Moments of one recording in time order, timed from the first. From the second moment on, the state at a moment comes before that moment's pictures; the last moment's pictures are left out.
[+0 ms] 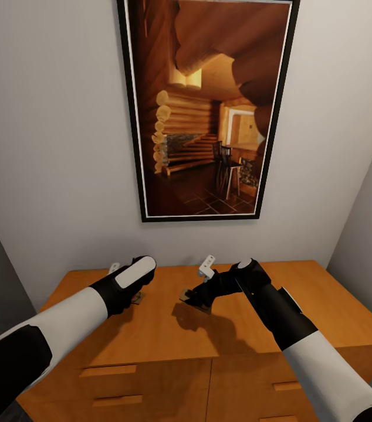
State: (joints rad) left arm -1.08 0.01 -0.99 -0.68 1.79 -0.65 1.46; right arm -0.77 -0.03 0.40 -1.21 0.36 0.79 0.96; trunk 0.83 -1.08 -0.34
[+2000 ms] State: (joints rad) left arm -1.05 -0.03 -0.99 -0.70 1.79 -0.64 1.39; right arm -0.77 -0.03 0.40 -1.21 0.36 0.79 0.96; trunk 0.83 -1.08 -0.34
